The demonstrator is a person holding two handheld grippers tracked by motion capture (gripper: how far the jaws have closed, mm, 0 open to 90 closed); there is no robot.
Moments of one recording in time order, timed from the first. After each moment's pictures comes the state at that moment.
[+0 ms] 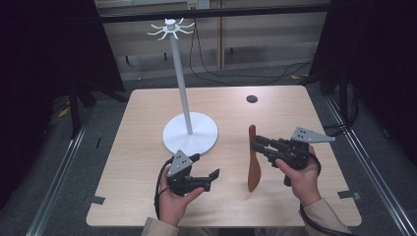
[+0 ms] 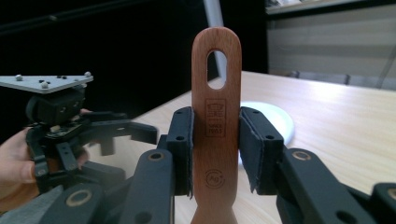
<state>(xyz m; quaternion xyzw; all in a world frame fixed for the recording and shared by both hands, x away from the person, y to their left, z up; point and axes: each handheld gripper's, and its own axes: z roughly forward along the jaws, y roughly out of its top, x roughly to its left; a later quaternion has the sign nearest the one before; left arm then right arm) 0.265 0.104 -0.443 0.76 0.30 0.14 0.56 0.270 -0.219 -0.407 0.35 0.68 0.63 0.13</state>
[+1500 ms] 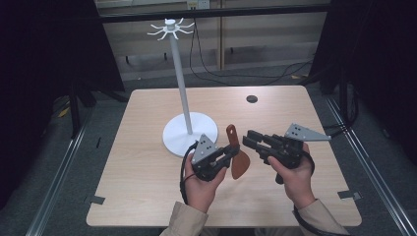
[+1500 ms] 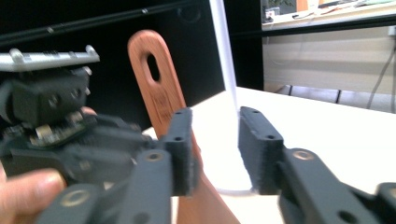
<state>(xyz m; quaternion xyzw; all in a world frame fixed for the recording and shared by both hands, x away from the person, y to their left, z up) 0.272 0.047 -0.402 0.74 0.28 0.14 0.60 0.265 -0.196 -0.386 0.35 0.66 0.65 0.15</state>
